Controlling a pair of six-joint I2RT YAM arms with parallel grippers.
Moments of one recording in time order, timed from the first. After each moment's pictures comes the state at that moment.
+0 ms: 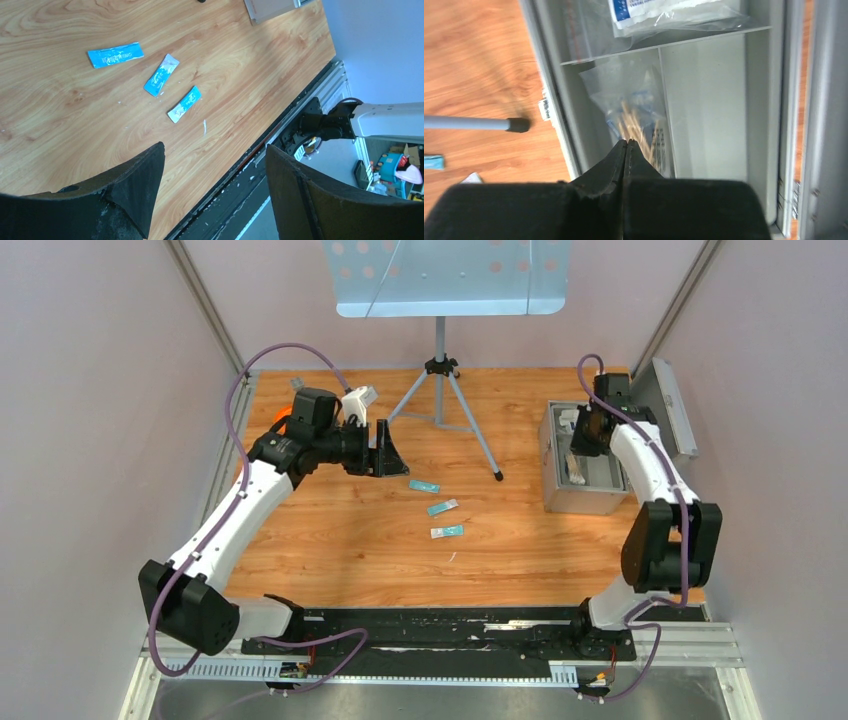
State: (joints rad) left arm -0.39 1.29 1.25 -0.65 0.58 -0.35; right arm -0.03 1.66 1.37 -0.72 0.04 0.22
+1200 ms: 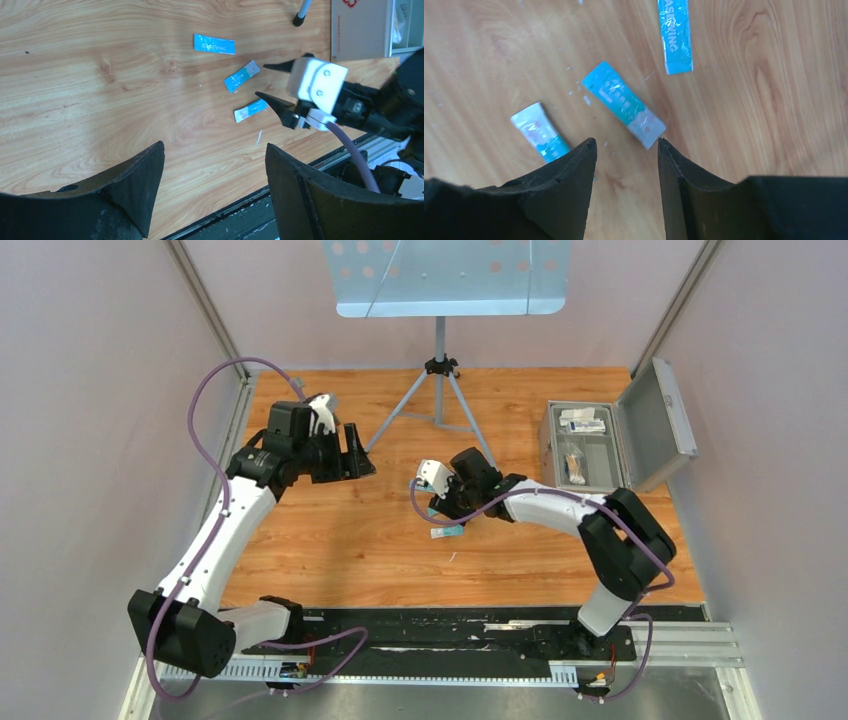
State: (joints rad) left arm -0.27 1.18 1.16 -0.74 0.31 -0.40; right arm 0.73 1.64 0.94 -0.16 -0.15 -0.46
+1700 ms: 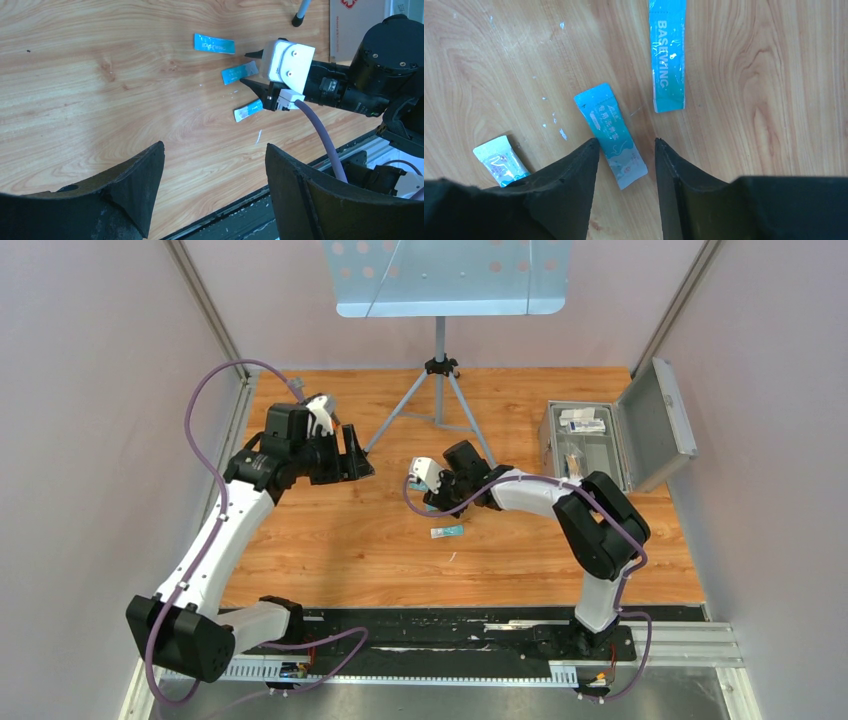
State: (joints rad) left arm -0.27 1.16 1.15 -0.74 0.32 -0.40; right arm 0.69 1.83 1.07 -0.14 -0.21 -0.58
